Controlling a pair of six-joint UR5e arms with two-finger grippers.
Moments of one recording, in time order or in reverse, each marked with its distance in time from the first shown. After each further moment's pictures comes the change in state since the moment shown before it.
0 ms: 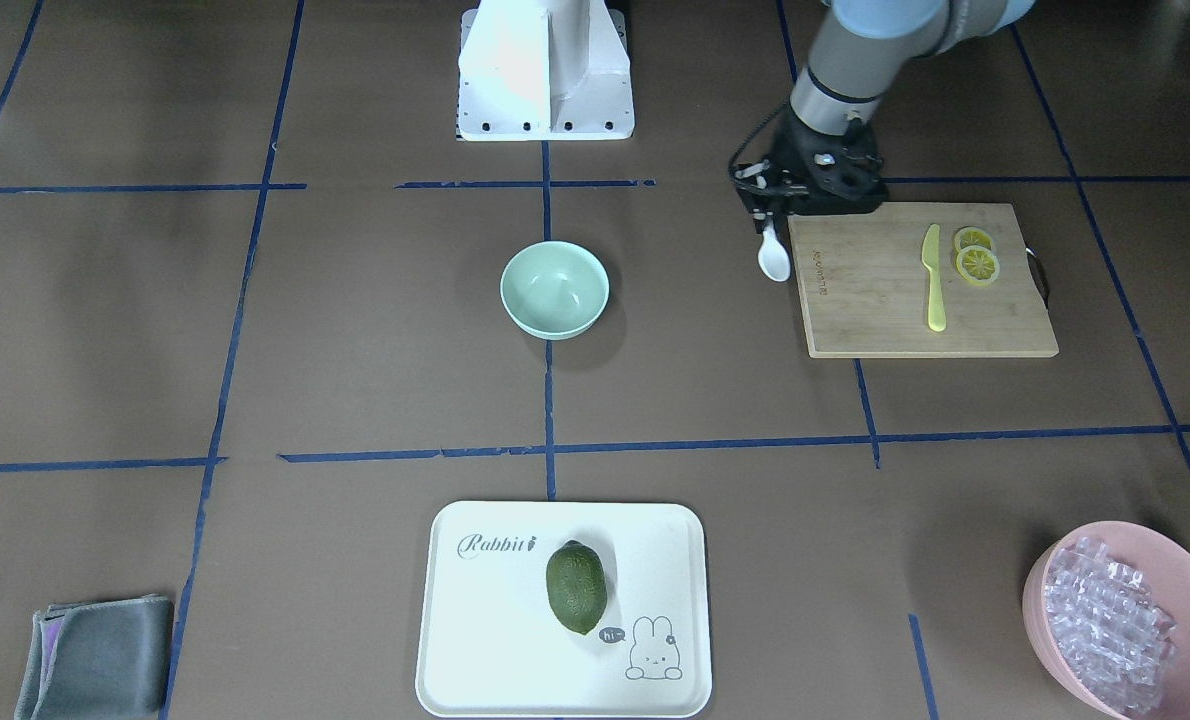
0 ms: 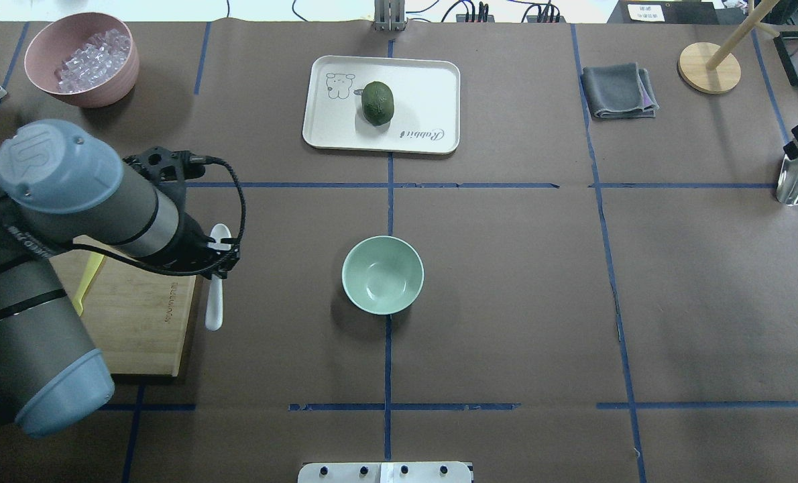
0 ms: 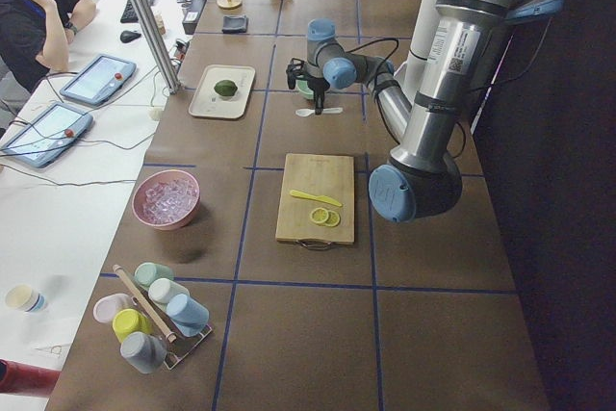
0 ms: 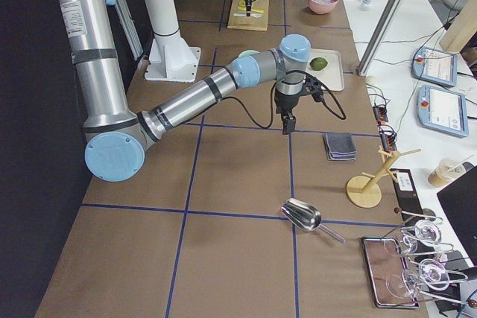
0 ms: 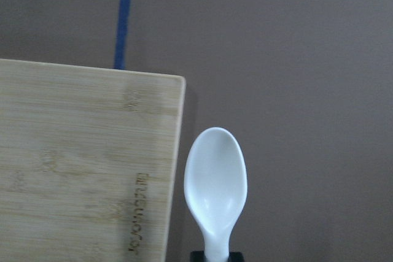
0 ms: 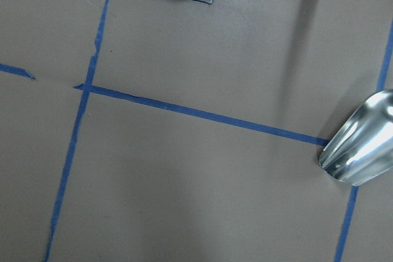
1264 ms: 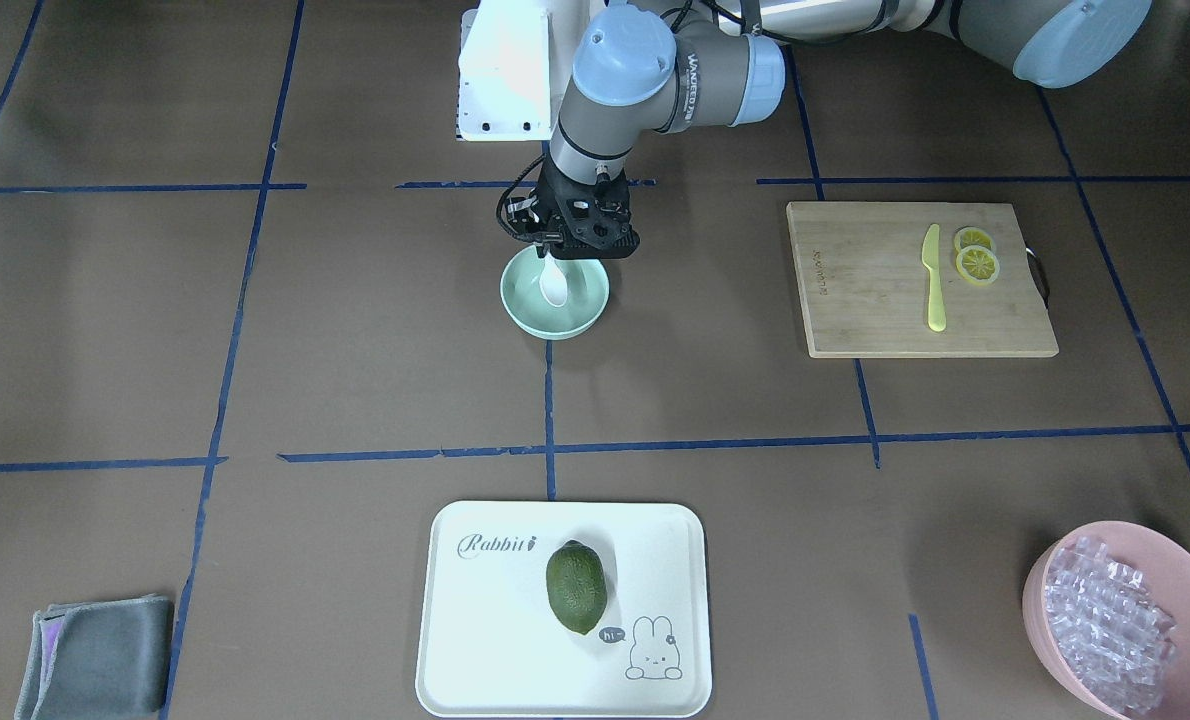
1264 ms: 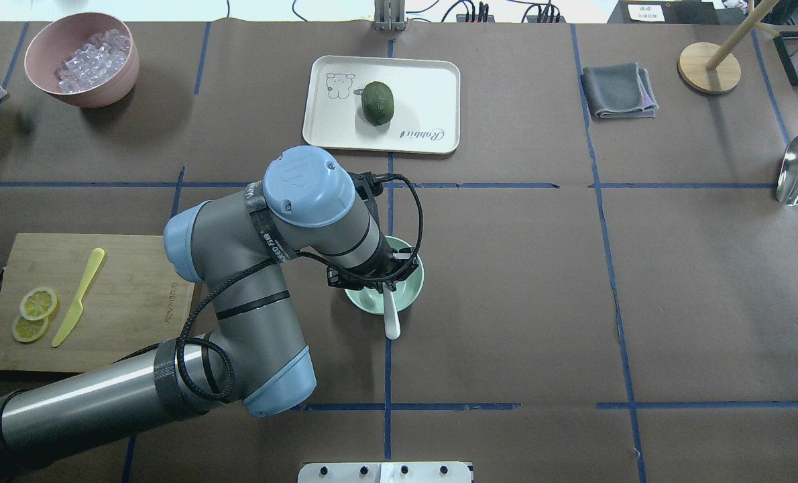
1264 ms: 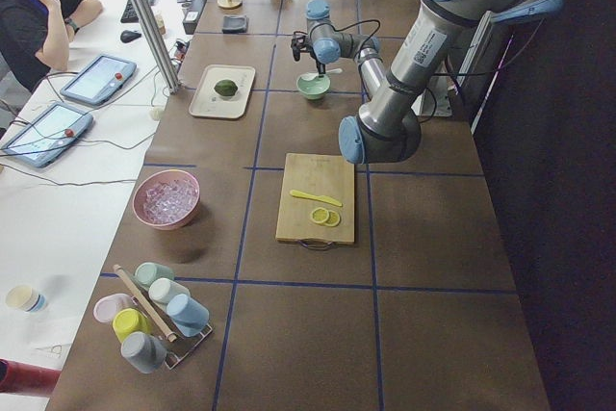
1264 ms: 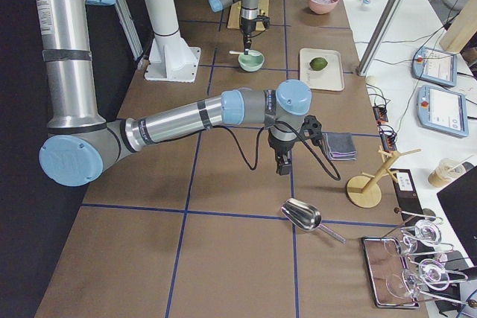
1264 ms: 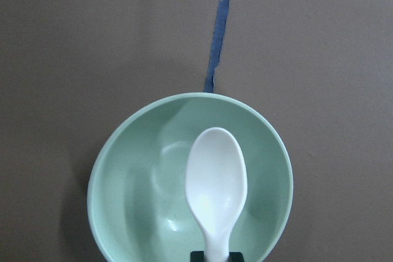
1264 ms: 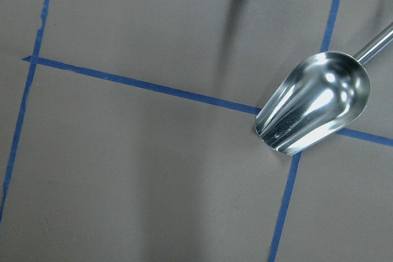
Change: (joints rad) left arm 0.144 -0.361 0.423 -0.242 0.001 -0.230; right arm 0.185 -0.065 -0.121 0.001 0.116 -0.261
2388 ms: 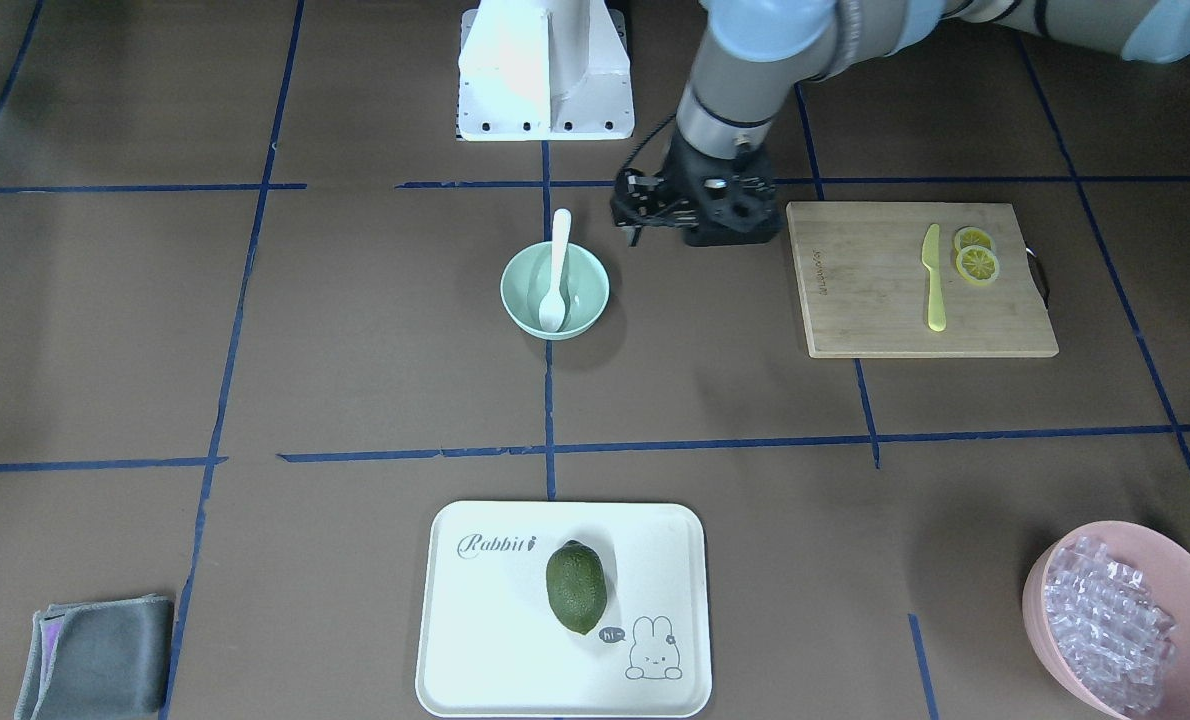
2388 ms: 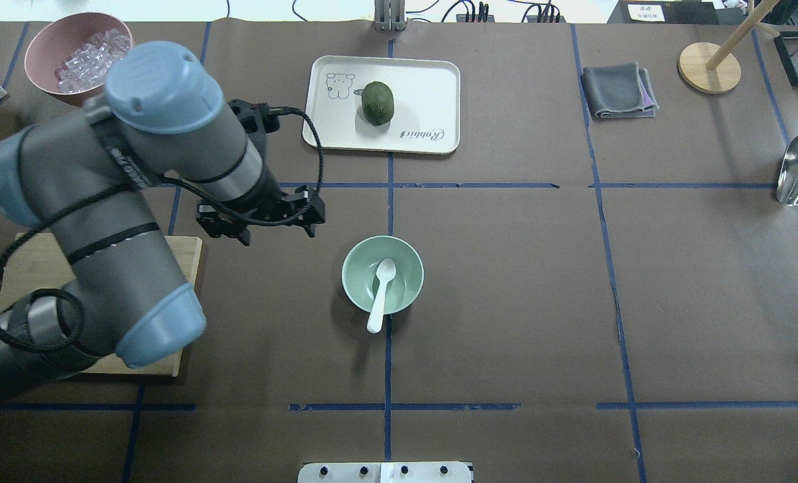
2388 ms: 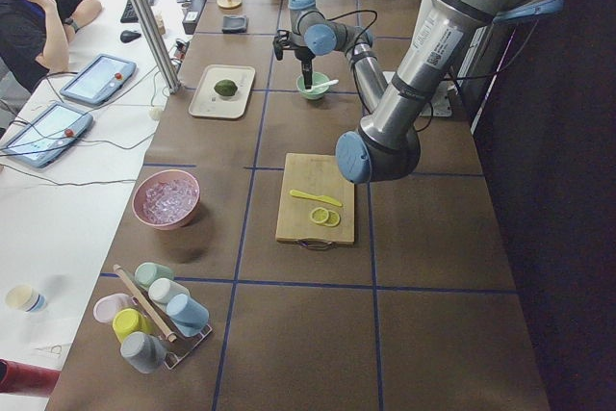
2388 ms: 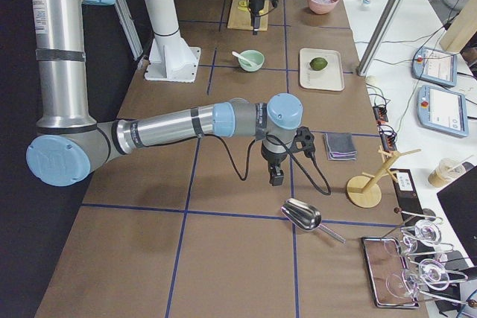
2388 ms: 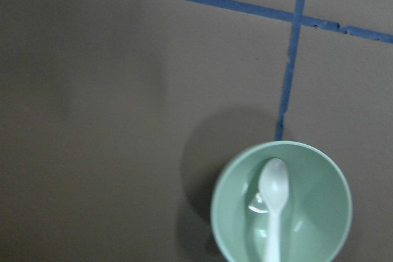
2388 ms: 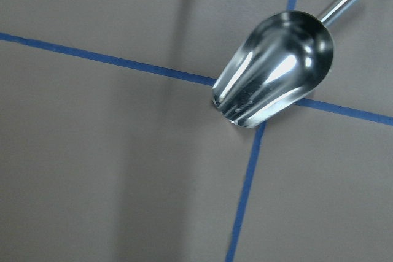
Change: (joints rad) left arm -0.224 0.180 -0.299 0.339 -0.096 0.301; right arm 0.038 -0.127 -0.102 0.241 -0.004 -0.009
